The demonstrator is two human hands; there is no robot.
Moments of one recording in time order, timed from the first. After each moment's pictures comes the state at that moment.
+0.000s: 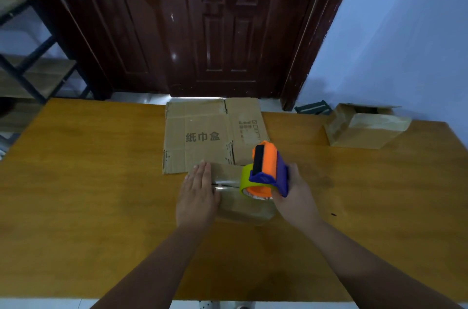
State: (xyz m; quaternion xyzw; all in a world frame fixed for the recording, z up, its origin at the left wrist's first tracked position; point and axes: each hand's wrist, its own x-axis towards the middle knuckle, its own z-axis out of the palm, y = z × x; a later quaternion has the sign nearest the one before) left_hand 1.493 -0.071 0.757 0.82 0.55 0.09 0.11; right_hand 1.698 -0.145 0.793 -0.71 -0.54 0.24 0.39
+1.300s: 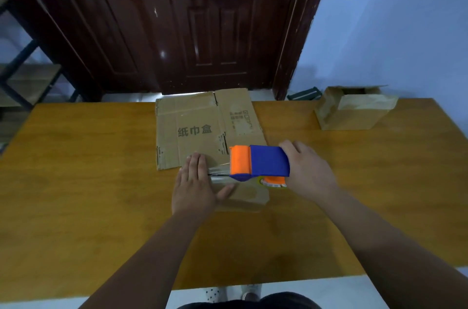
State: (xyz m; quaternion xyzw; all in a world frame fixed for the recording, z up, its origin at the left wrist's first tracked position) left_hand 1.498 -0.073 0.770 0.83 0.55 0.00 0.10; right_hand 1.730 -0.147 0.831 -0.77 -0.63 0.10 0.08
